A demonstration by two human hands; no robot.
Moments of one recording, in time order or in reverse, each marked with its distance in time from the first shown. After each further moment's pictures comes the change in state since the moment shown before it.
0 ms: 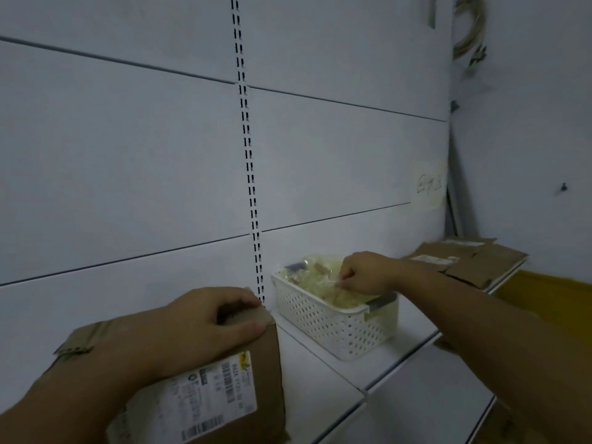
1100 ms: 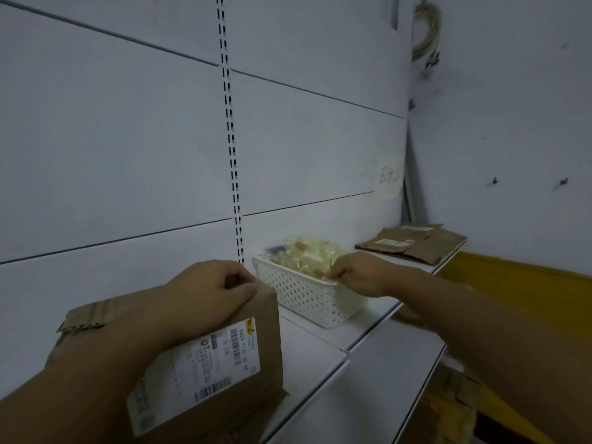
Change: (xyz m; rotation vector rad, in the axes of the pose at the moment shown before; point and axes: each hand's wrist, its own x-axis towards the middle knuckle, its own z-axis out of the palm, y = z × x) left_hand 0.001 0.000 0.003 0.026 0.070 0.002; right_hand -0.050 -0.018 0.021 0.038 0.107 0.078
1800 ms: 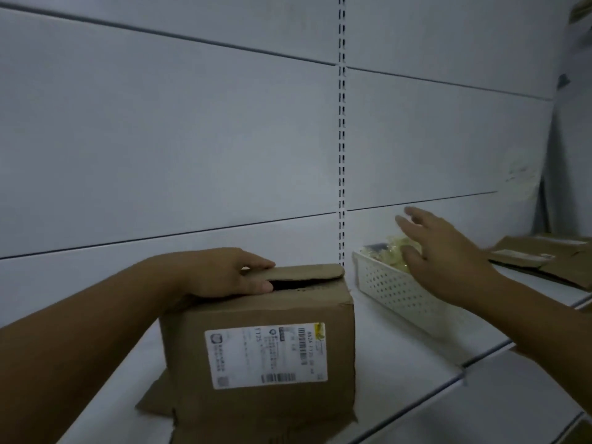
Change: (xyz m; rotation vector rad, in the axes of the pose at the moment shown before) left_hand -0.051 -0.073 -0.081 0.216 -0.264 -0.300; right_hand -0.005 -0.090 -0.001 -0.040 0.492 -0.178
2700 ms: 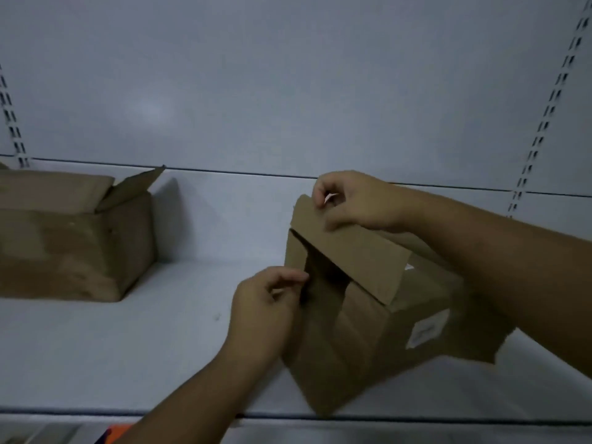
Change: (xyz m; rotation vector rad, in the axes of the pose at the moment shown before) left_hand -0.139 -0.069 0.136 -0.753 1.037 -0.321; right_hand 0.057 -0.276 0.045 0.767 -0.746 -0.548
